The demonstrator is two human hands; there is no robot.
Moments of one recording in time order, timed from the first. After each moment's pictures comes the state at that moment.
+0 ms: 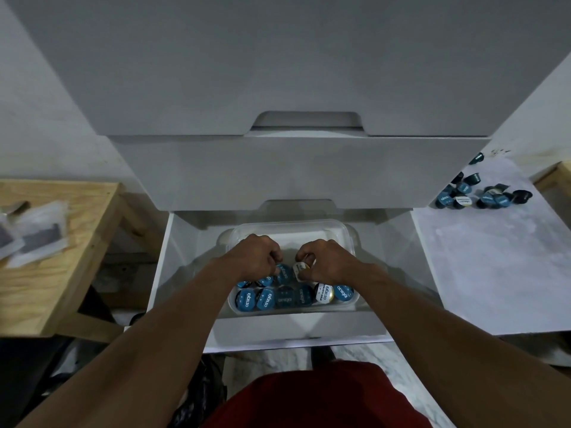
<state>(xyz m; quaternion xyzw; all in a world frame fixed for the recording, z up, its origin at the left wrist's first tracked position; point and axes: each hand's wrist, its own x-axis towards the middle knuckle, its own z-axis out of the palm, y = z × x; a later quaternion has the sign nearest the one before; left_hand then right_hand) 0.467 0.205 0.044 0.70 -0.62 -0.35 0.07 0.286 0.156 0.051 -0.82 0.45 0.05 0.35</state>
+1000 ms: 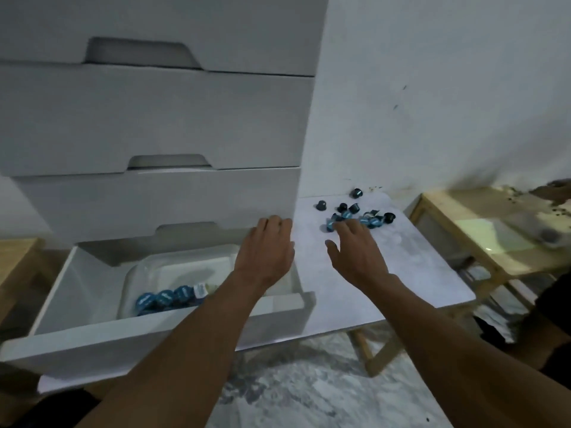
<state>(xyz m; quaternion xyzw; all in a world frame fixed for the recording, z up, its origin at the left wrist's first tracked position) 0.228 0.208 0.143 0.62 -0.75 0.10 0.20 0.042 0.175 0.143 -0.79 0.59 -0.19 0.01</state>
